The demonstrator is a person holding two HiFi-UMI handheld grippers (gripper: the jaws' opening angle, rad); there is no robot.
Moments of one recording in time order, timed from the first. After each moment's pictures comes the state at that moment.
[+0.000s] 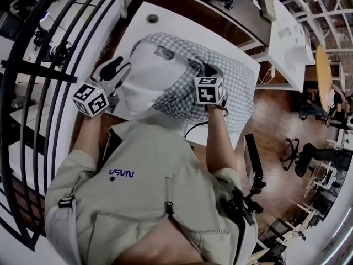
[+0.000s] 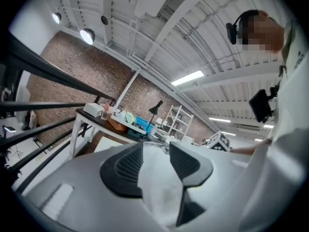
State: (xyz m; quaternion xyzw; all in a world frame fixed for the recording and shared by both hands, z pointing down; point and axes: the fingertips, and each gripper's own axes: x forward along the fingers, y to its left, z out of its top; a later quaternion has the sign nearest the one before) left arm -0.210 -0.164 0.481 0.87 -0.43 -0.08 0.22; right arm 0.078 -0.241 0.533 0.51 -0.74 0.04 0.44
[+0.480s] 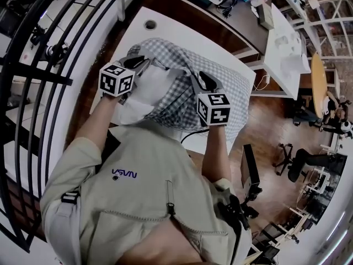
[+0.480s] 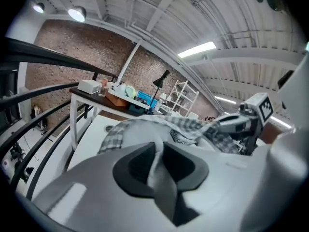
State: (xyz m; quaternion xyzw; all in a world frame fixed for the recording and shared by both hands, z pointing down) left arm -0.139 -0.239 0.540 0.87 -0.40 0.07 0.29; right arm 0.028 -0.216 0.470 0.43 -0.83 0.12 0.32
